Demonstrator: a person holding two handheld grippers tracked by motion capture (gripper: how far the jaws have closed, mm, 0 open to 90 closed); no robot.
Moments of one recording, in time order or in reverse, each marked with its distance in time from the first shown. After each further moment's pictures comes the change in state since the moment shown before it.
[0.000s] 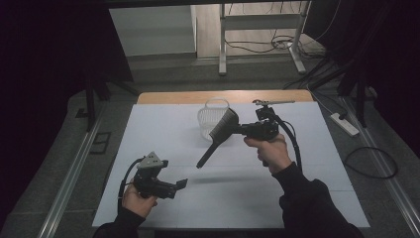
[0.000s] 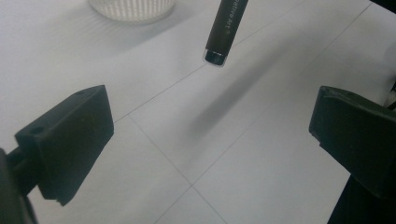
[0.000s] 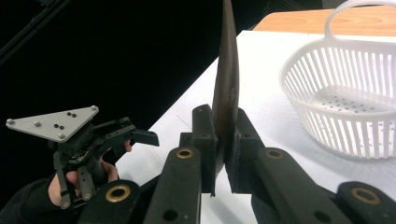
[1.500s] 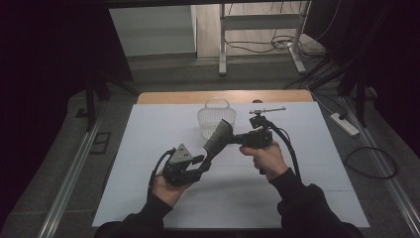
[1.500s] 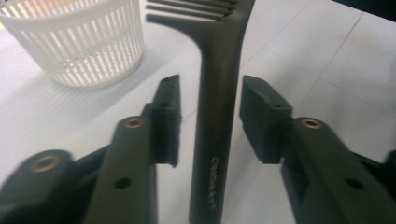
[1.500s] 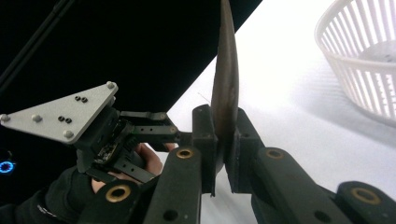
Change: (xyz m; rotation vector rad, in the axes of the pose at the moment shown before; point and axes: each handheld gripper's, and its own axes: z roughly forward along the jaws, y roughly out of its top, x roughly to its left) left arm -0.033 0.042 0.054 -0.052 0.001 0.134; right arm -0.005 -0.020 0.016 0.085 0.099 0.077
